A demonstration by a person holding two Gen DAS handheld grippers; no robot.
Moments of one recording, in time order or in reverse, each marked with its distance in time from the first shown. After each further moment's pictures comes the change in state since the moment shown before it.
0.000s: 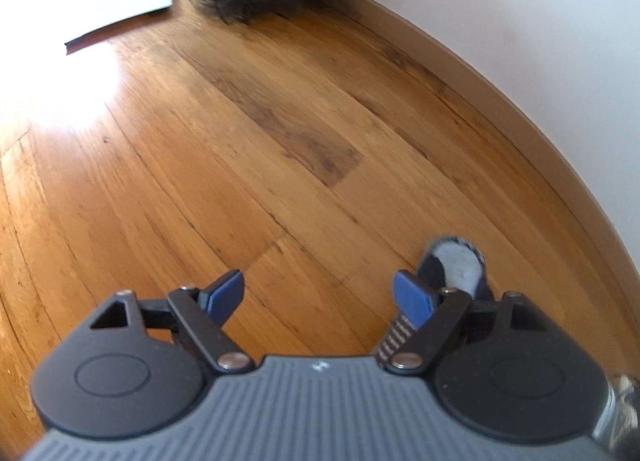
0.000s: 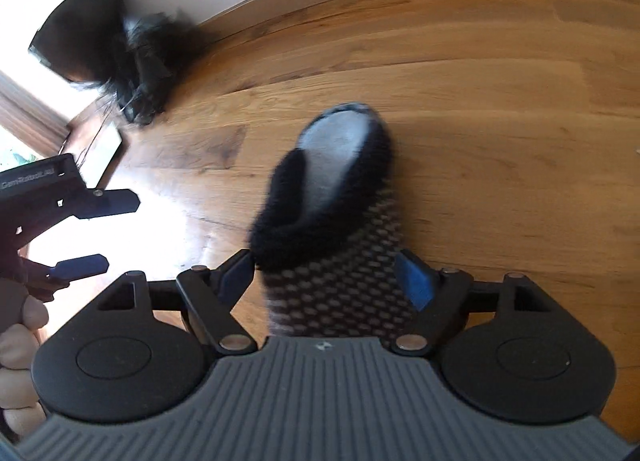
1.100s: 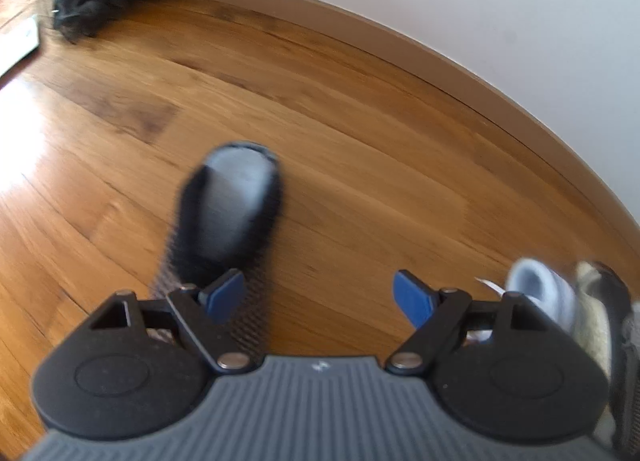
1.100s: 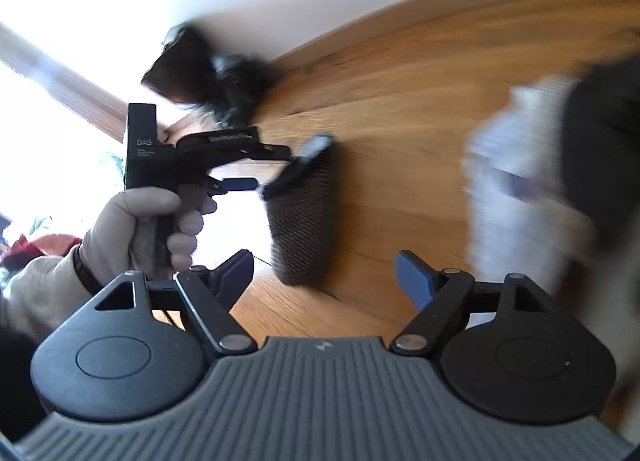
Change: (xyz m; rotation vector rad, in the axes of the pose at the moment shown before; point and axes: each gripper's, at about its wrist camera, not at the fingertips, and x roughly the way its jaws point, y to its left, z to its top) left arm -0.013 -0.158 -0.069 0.292 0.091 -0.138; right arm -0.252 -0.169 -0.030 0.020 -0.007 0.287
